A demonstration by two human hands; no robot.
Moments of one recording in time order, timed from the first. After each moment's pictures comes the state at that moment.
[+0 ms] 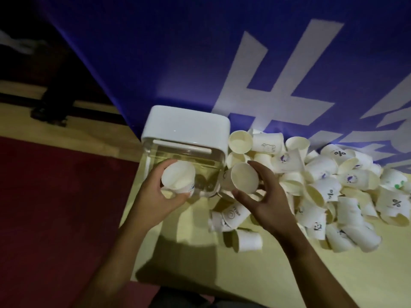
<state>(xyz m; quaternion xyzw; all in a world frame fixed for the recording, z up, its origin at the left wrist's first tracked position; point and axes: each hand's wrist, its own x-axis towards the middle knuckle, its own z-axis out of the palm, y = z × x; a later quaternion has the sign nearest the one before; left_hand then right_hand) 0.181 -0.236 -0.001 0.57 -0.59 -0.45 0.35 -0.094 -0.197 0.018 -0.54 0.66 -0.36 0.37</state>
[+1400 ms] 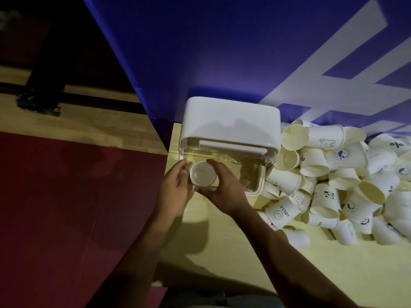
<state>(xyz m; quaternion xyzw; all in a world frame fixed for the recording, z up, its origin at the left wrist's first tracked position) 0.280 -0.301 -0.117 0.65 -0.52 -0.46 0.30 0.109 -0.285 -0.097 -0.61 0.68 -0.21 0.35</state>
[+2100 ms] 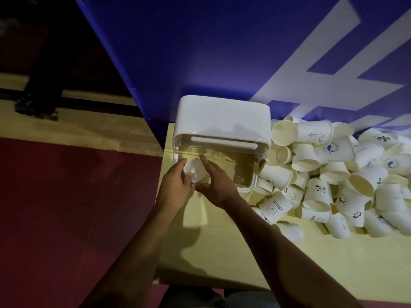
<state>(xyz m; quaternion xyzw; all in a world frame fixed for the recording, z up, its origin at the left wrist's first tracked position) 0.267 -0.302 -0.118 0.65 -0.61 -0.40 0.20 0.106 -0.285 -0.114 -0.60 0.67 -0.15 0.40</state>
